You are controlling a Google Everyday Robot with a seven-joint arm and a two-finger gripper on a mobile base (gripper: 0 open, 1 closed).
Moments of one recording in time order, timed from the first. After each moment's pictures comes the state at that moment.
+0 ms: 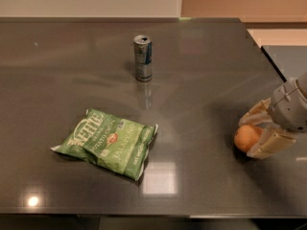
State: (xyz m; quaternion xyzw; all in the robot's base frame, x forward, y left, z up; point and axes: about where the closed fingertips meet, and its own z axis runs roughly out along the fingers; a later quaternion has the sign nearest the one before) arm 0.413 -0.222 0.849 -0.68 0.71 0.10 0.17
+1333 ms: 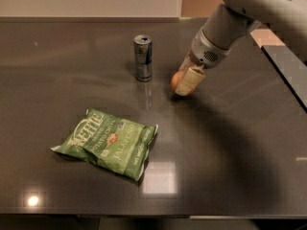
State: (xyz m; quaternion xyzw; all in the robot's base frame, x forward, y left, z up) arm 0.594 -0.094 0.869 -0.63 0.75 0.11 0.19
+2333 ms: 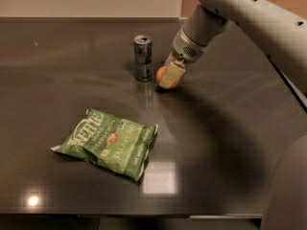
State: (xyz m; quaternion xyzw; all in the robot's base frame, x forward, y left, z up) arm 0.638 -0.048 0.855 -0.62 0.75 0.12 0.20
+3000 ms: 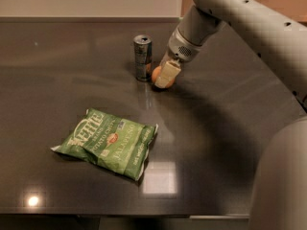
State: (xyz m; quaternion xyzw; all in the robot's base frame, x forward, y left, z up) arm 0.648 -0.036 0.847 -0.63 0.74 0.14 0.20
